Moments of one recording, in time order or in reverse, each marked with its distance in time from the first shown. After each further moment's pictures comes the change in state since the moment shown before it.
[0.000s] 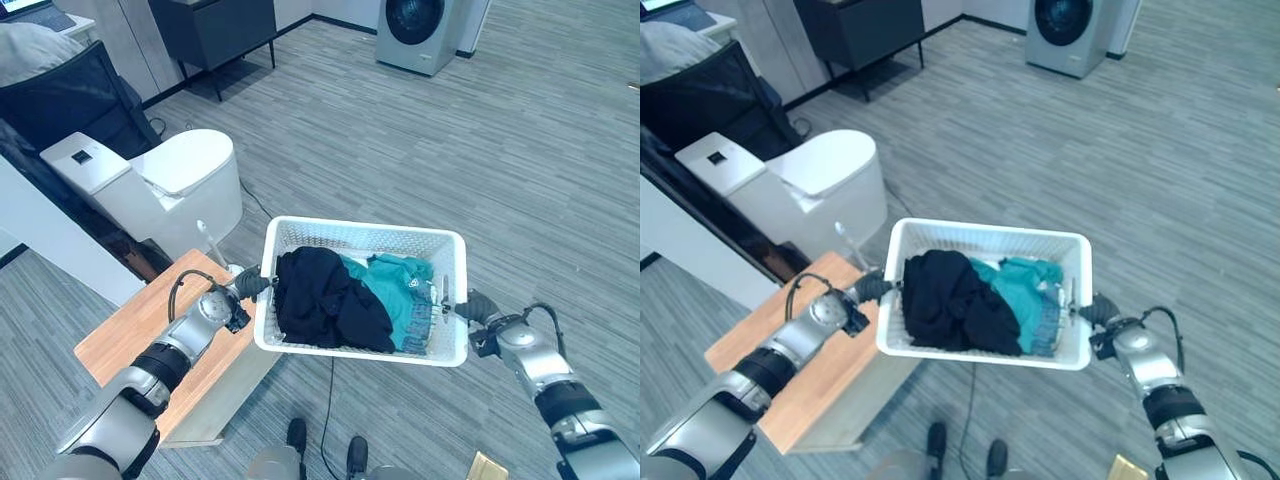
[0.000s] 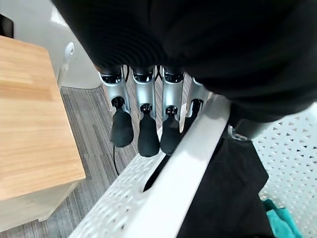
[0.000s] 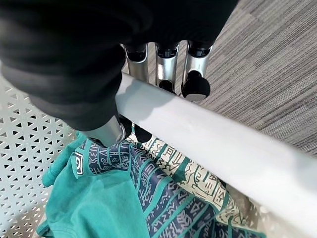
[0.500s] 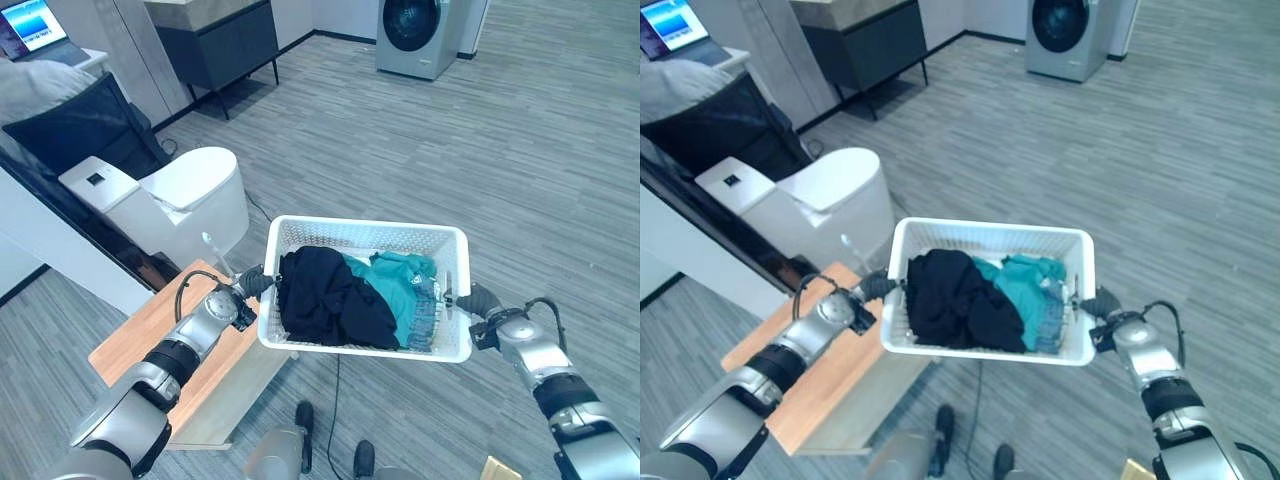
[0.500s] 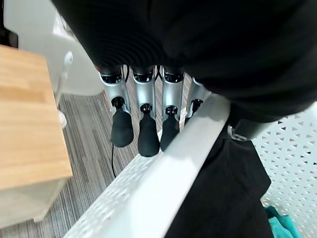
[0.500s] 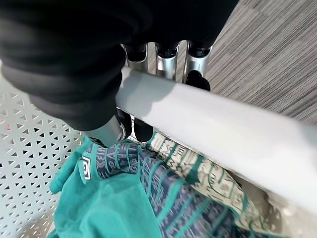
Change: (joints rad) left arm -0.022 -0.069 -0.012 0.091 -0.008 -0.004 0.024; right arm -0.025 0.006 0.007 0.049 0.017 -0.002 -0.026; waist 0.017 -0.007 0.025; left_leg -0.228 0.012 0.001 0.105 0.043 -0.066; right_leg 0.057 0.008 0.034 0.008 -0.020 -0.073
